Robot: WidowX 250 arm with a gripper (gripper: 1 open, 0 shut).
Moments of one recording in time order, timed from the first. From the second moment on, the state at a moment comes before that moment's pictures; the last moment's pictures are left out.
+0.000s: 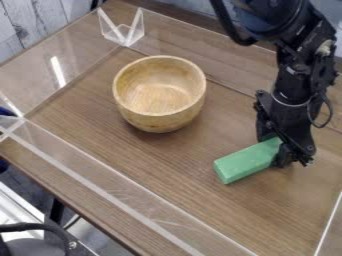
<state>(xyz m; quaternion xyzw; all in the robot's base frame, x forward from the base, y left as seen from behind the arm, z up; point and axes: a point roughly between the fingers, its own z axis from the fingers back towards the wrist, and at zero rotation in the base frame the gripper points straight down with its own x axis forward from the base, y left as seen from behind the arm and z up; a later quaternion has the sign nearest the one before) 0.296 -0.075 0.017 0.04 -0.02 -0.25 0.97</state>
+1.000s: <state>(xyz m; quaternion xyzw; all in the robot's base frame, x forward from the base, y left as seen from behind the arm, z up) 0.301 -0.055 0.049 0.07 0.02 -0.22 0.97</state>
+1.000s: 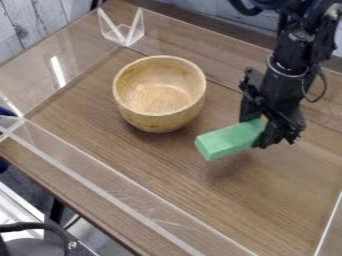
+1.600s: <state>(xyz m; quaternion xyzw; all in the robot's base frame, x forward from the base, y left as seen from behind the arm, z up) 0.293 -0.050 0.044 0.08 0.02 -0.16 0.98</state>
